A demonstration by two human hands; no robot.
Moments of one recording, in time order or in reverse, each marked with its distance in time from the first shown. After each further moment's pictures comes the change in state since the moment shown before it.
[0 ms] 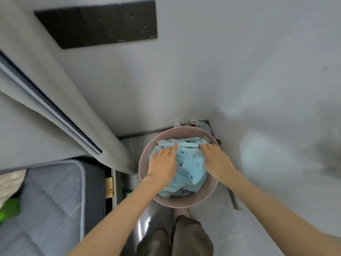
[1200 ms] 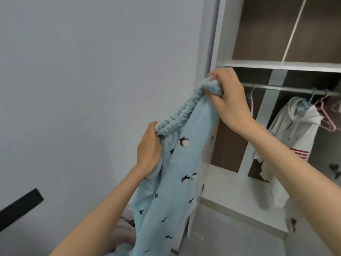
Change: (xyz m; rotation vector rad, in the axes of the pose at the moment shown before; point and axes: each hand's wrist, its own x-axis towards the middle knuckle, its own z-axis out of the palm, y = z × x) left_hand -0.282 0.335 -0.357 -0.670 0.524 1.034; right_hand -0.588 -0.050 -0.455 0.048 1.526 0.320
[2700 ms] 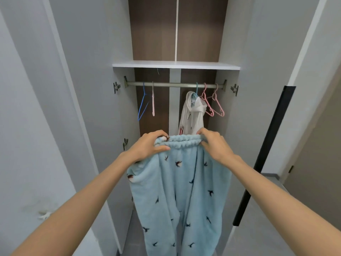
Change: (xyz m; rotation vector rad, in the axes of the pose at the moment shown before) left_hand 0.022 0.227 0.278 -0.108 -0.749 0.413; right_hand -0.192 0.227 -0.259 -0.573 -0.355 0.662
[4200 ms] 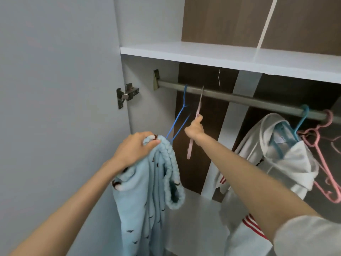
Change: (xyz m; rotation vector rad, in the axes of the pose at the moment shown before) left_hand 0.291 -0.318 -0.046 0.074 0.320 -0.521; right_hand 0.565 0.001 0.287 0.521 -0.334 0.333
